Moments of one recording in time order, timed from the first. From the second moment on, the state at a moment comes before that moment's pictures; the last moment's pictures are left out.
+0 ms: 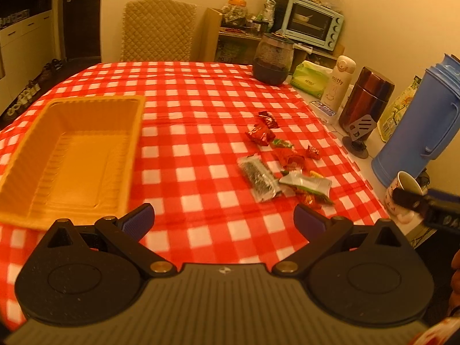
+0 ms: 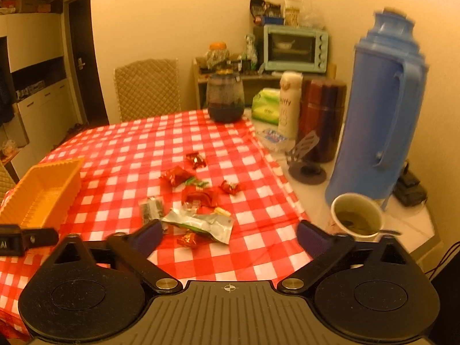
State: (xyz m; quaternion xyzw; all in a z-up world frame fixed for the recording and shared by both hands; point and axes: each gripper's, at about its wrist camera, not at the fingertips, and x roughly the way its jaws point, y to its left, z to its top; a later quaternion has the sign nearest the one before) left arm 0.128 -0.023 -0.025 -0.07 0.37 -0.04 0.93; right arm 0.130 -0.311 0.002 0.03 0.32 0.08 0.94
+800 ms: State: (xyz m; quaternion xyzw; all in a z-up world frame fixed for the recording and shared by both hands) left arm 0.243 -0.046 -0.096 -0.06 0.41 -0.12 0.90; right arm 0.243 -0.261 -0.113 0.05 0.41 0.13 0.90
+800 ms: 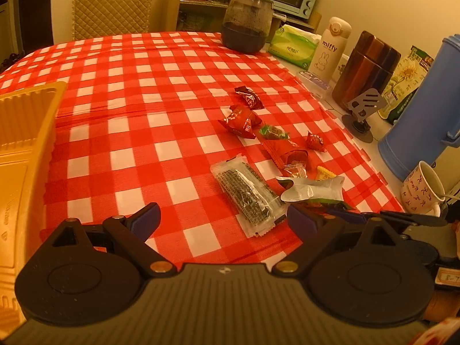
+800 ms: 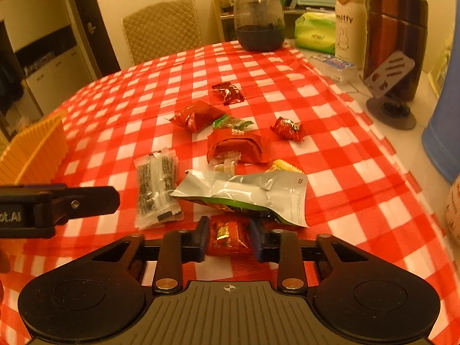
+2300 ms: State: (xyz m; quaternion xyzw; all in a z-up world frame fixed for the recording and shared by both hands) left arm 0.249 -0.058 -0.087 0.04 0.42 -0.16 0.90; right arm 0.206 -0.287 -0.067 0.06 0.38 0.11 0.91
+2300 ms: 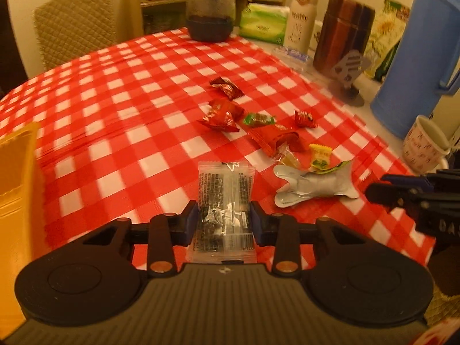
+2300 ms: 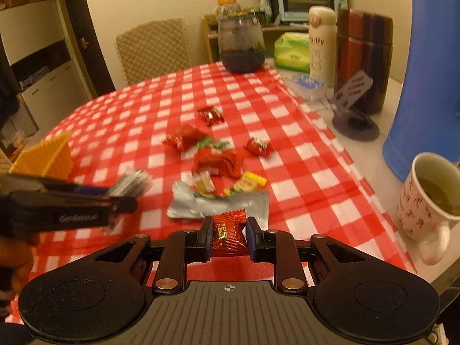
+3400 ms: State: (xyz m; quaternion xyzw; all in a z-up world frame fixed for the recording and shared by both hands) left arm 0.143 0.168 -0.022 -0.04 0.39 0.04 0.92; right arm 0.196 -0.028 -0.018 0.02 0.37 0.31 0.88
